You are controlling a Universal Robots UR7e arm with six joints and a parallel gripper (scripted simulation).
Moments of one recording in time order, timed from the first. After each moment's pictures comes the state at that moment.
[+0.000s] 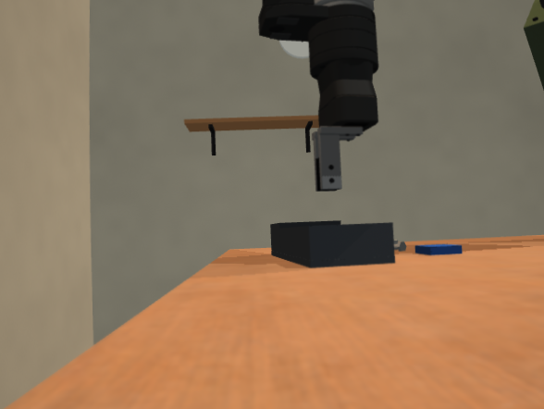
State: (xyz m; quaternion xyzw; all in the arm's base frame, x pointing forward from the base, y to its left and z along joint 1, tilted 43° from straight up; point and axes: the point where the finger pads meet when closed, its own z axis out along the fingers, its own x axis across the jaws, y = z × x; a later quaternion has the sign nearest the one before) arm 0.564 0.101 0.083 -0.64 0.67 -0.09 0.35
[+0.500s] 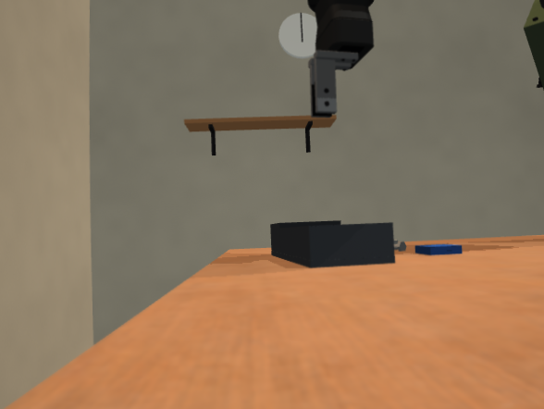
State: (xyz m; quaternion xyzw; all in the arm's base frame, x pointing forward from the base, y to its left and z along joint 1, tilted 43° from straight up) arm 0.516 0.075 0.143 -0.64 0.67 -0.10 0.36
